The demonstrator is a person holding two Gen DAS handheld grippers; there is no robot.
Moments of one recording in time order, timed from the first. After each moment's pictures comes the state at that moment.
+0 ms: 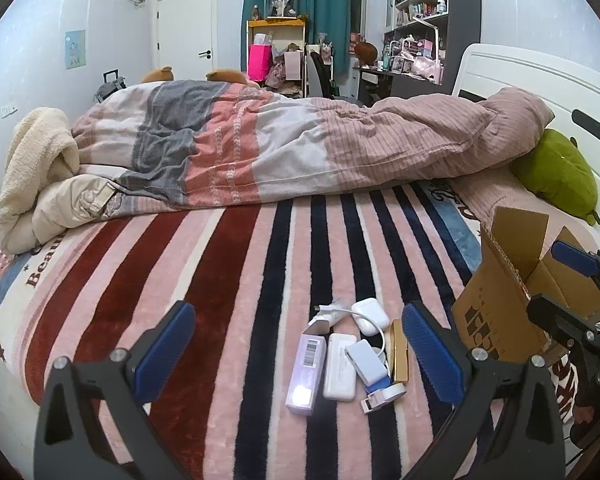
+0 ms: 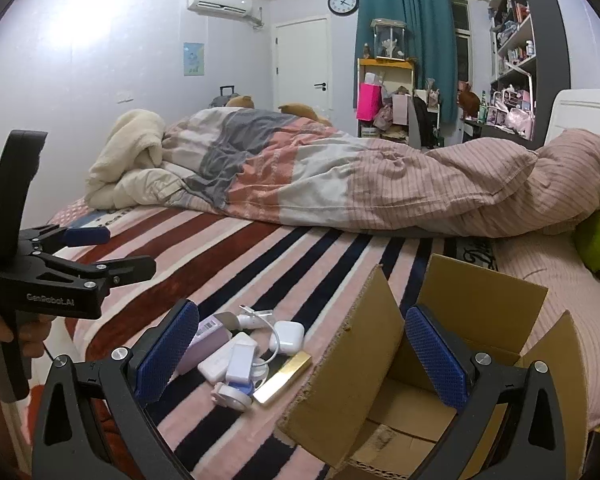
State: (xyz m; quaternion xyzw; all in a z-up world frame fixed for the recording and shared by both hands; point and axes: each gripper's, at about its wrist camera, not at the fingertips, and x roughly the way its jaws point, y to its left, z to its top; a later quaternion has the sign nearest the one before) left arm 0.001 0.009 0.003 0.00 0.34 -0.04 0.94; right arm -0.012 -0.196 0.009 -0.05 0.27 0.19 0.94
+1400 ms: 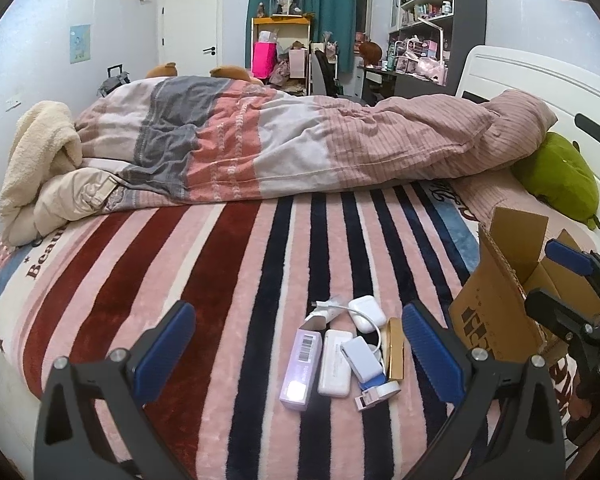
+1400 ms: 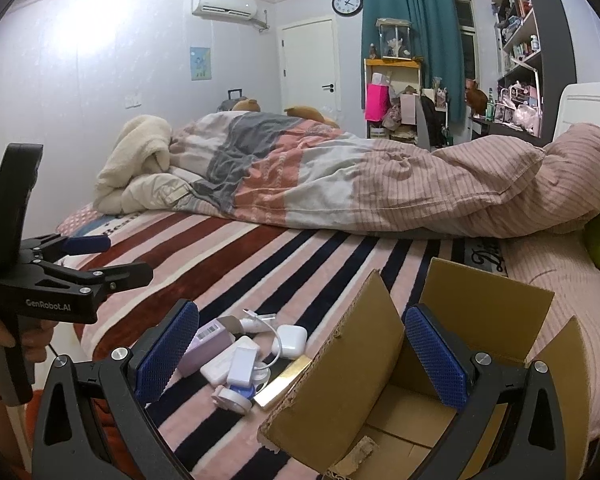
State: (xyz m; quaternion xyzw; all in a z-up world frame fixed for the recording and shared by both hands) left arm -0.002 0.006 0.002 -0.01 0.34 -0.04 0.94; right arm -0.005 -0.202 0.010 -0.04 0.28 0.22 0.94
